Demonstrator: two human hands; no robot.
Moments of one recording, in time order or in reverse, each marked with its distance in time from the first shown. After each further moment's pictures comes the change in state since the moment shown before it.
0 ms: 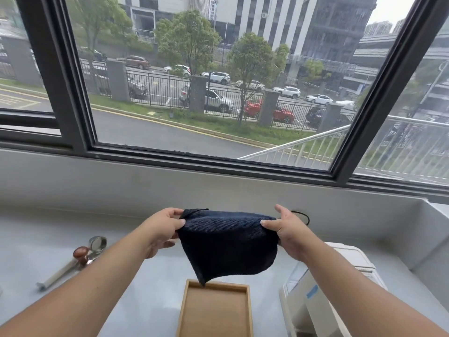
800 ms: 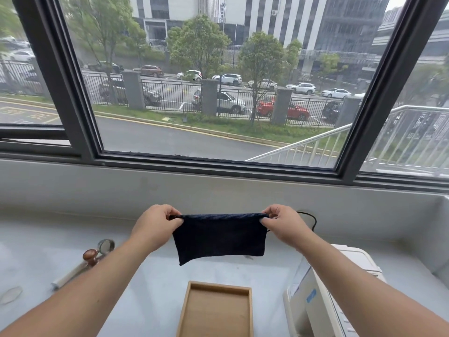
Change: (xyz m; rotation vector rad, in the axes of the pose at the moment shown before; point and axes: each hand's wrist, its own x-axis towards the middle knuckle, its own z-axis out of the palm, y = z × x) left_hand -0.002 0.009 0.010 0.674 0.380 0.325; right_hand 0.013 -0.012 -0.024 -0.588 0.058 -0.286
